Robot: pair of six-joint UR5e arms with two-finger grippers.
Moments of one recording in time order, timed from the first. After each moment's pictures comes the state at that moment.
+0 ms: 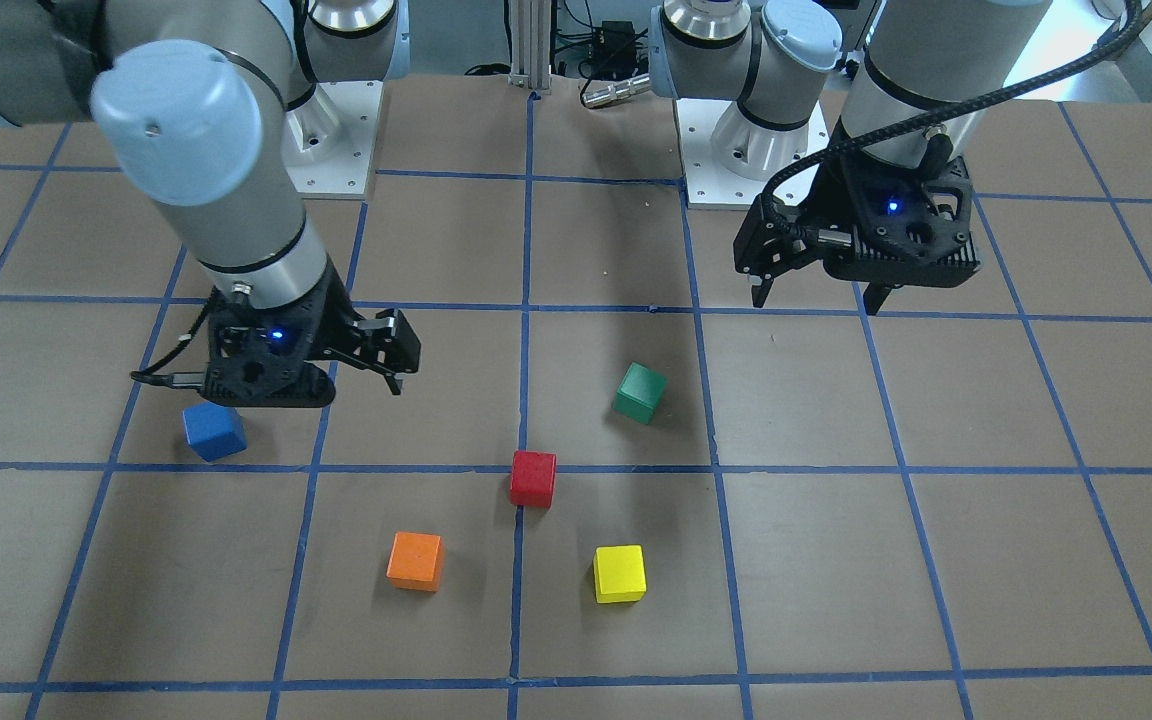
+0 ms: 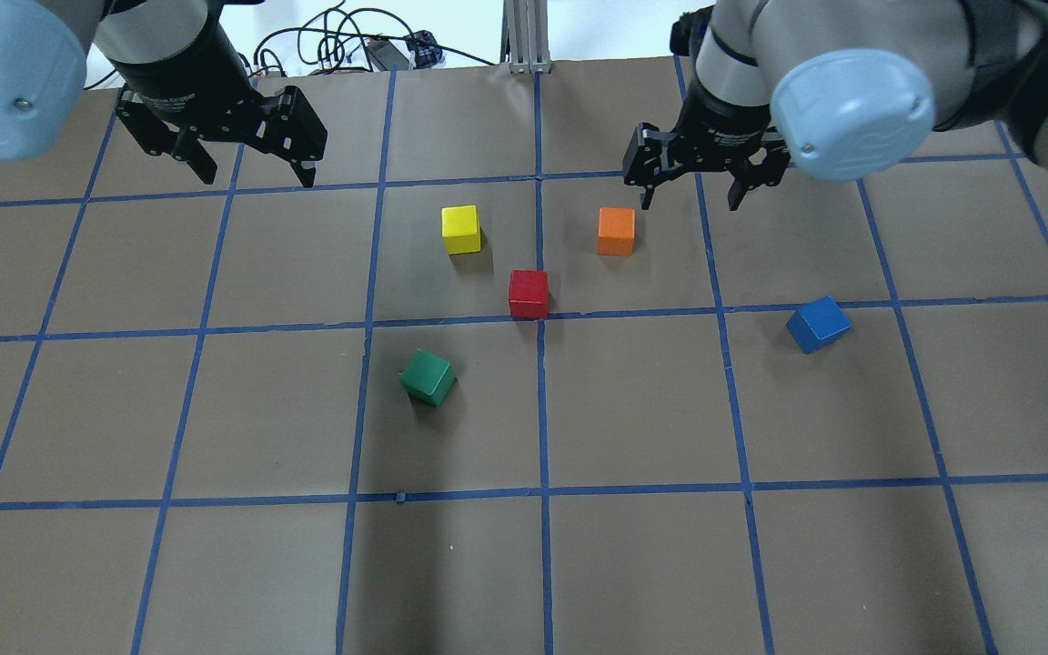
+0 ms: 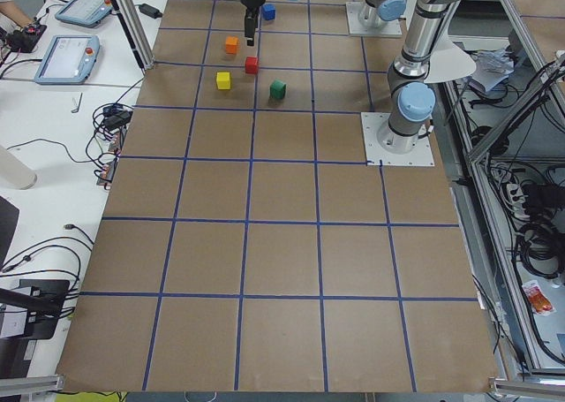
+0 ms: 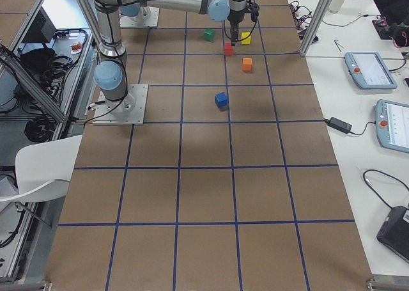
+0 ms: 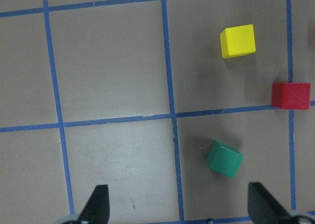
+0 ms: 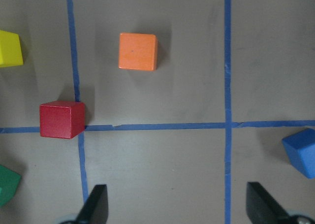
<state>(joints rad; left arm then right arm) -1.59 -1.65 -1.47 -1.54 1.60 0.06 1.71 -1.32 1.55 -1.83 -1.51 0.18</state>
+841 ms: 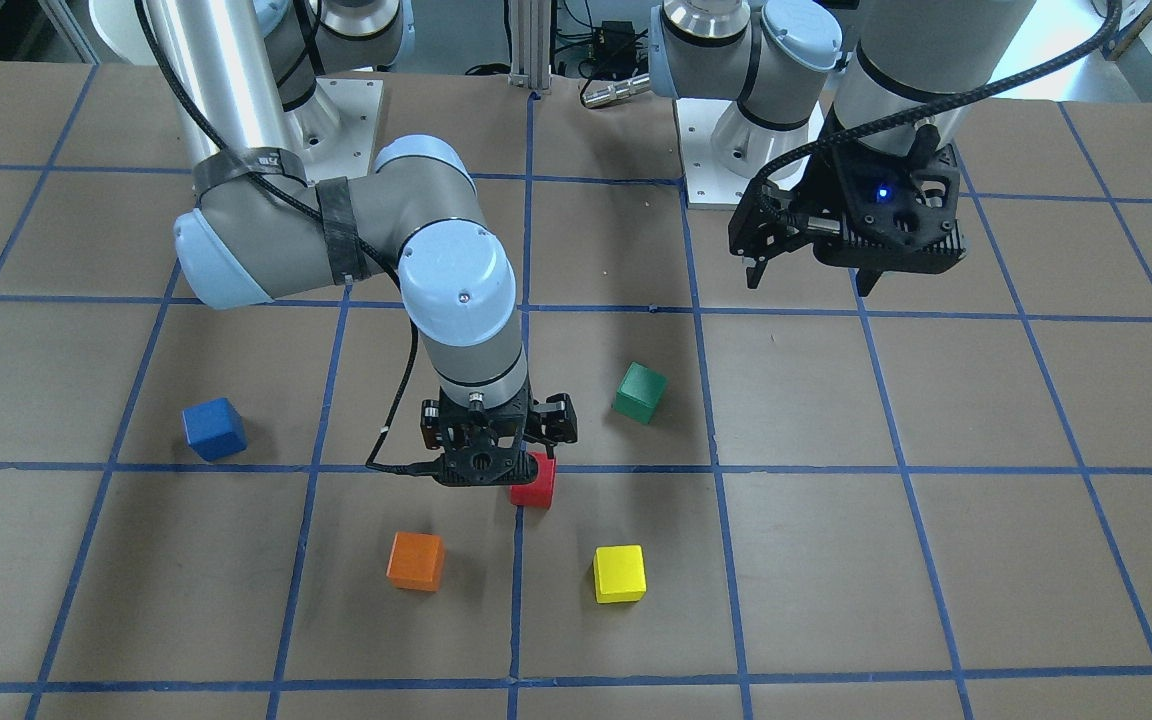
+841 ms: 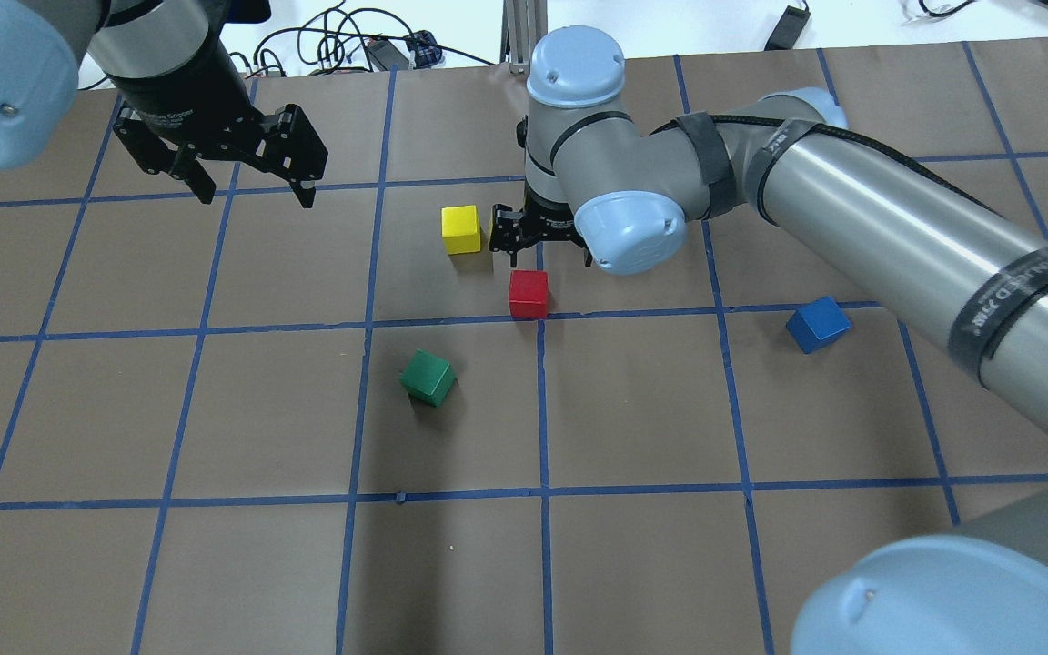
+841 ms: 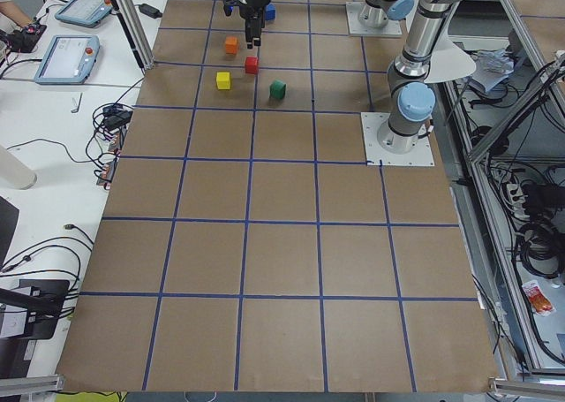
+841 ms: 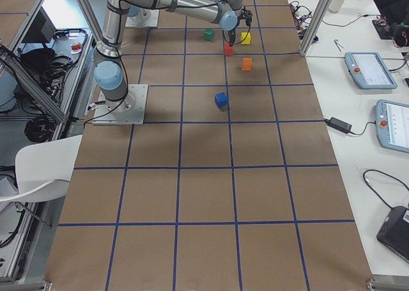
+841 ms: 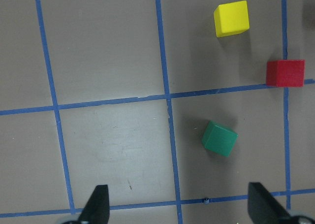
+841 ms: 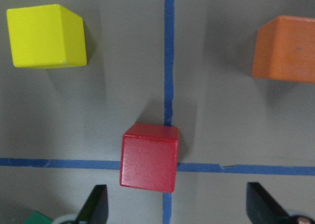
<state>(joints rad) -1.59 -1.64 -1.48 -1.58 1.60 0.06 1.91 -1.07 1.55 -2.11 -1.49 0.33</state>
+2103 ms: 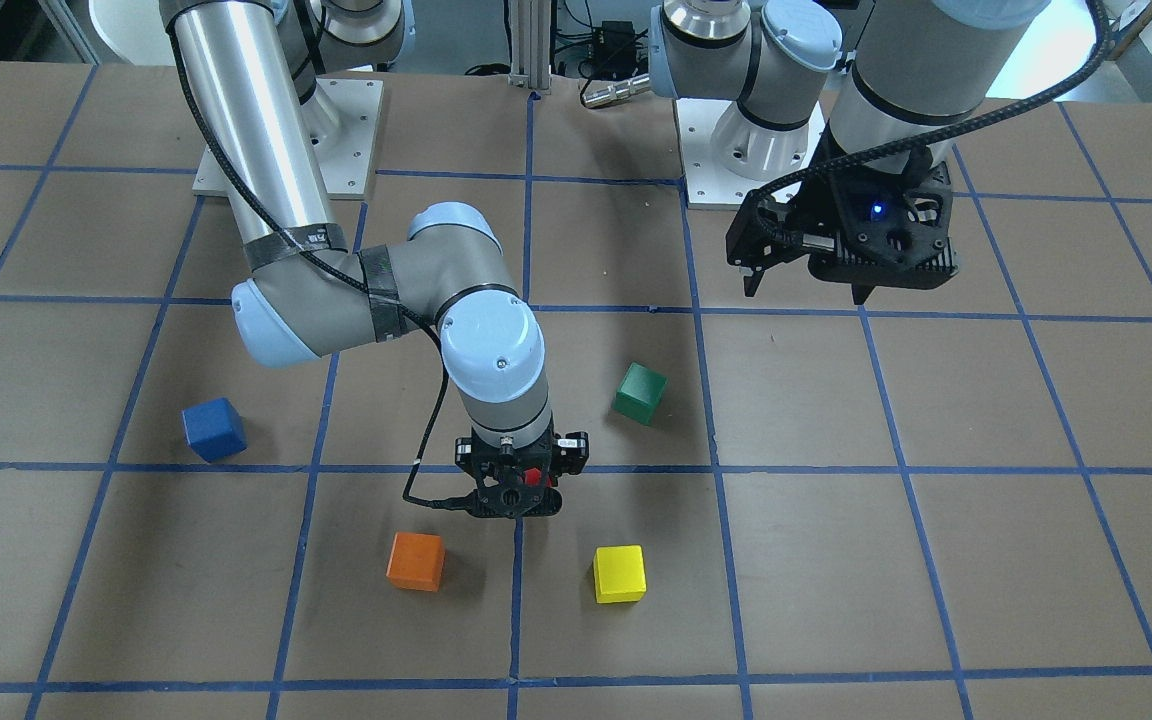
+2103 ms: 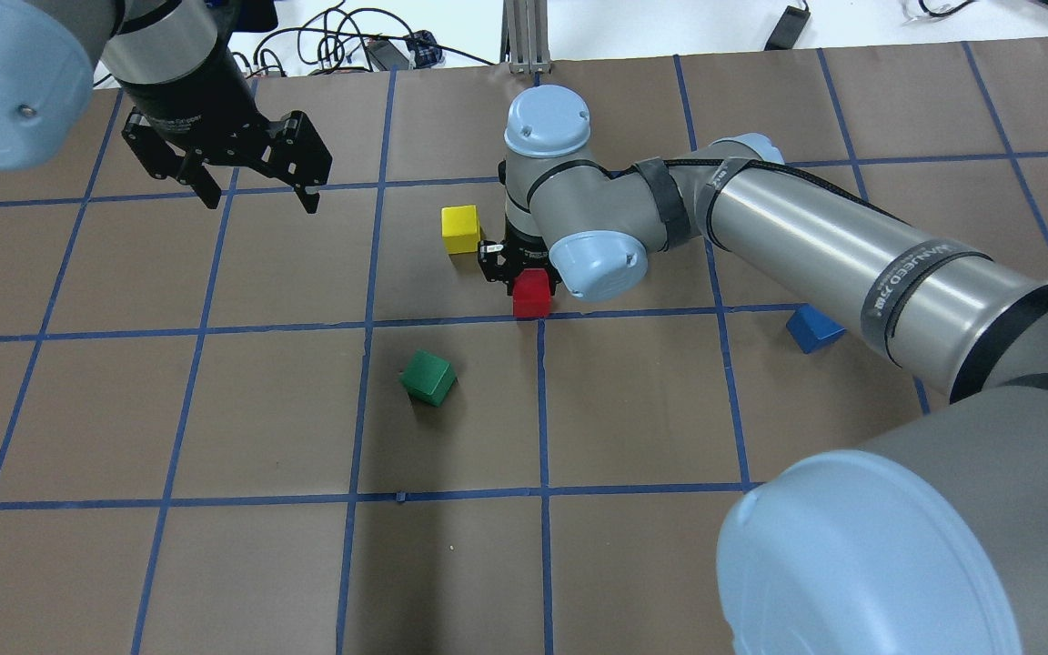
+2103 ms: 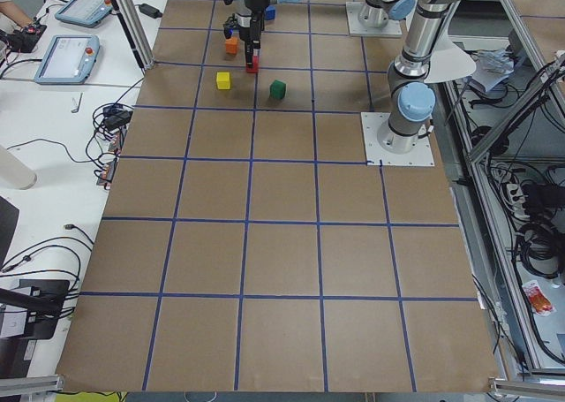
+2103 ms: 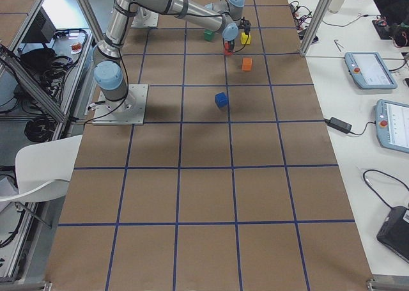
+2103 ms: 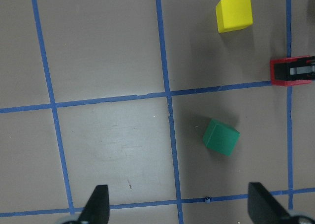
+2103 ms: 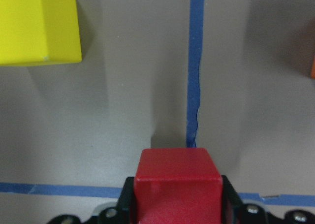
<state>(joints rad) -1.59 -1.65 -1.49 -1.58 1.60 0.07 1.92 -0.99 1.55 -2.17 -1.48 0.35</state>
